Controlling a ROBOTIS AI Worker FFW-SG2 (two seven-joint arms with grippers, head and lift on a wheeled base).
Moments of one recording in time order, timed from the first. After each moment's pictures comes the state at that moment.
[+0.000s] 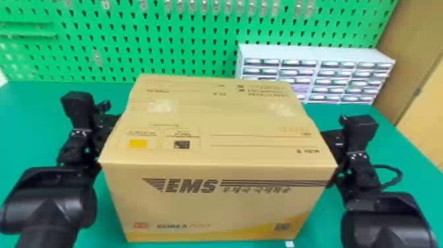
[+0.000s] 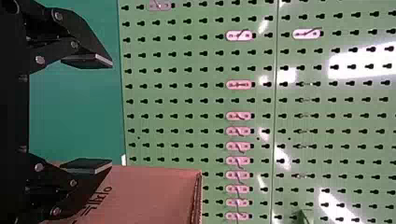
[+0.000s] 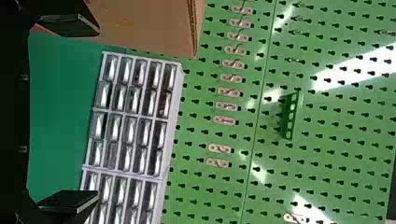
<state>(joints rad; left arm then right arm) -0.23 0.07 0.04 -1.43 0.06 0.09 -0.22 -0.10 -0.05 -0.11 -1.55 0.09 -0.01 0.15</state>
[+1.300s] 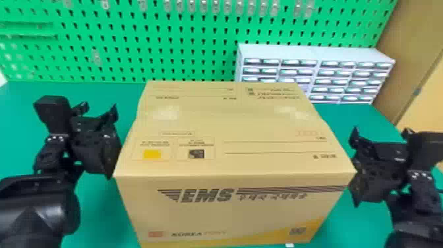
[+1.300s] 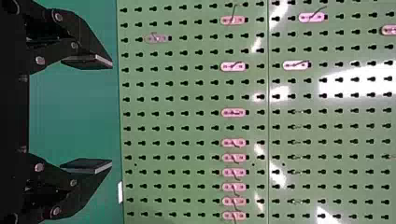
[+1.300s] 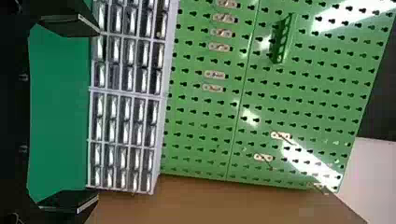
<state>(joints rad) -0.20 0.07 0.17 -1.47 0.02 0.07 -0.23 0.01 -0.02 -0.37 -1.69 0.07 -0.04 0.15</state>
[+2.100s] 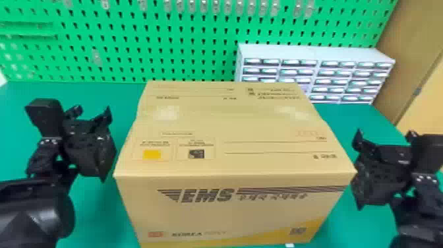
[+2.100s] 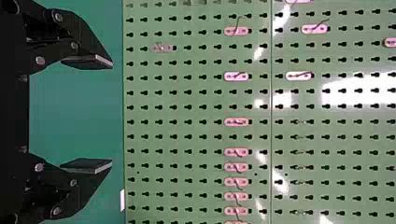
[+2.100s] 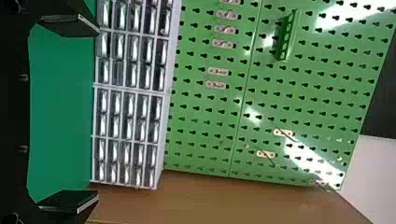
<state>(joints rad) -0.18 0.07 0.19 -1.48 0.03 0.08 -0.23 0.02 -0.02 -0.37 -1.71 0.07 -0.02 0.15</state>
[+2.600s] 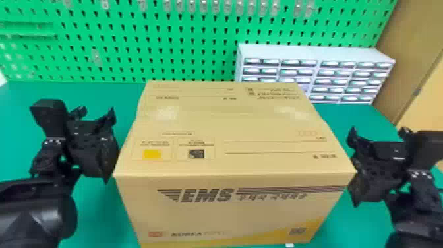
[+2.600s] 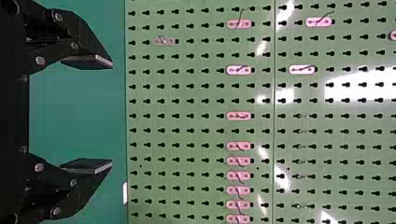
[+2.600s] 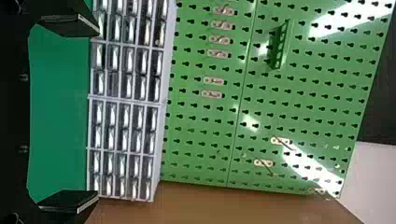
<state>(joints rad) -0.18 0.07 0.17 -1.49 0.04 0.09 -0.23 0.02 -0.05 -0.33 -1.71 0.03 -0.02 0.15</state>
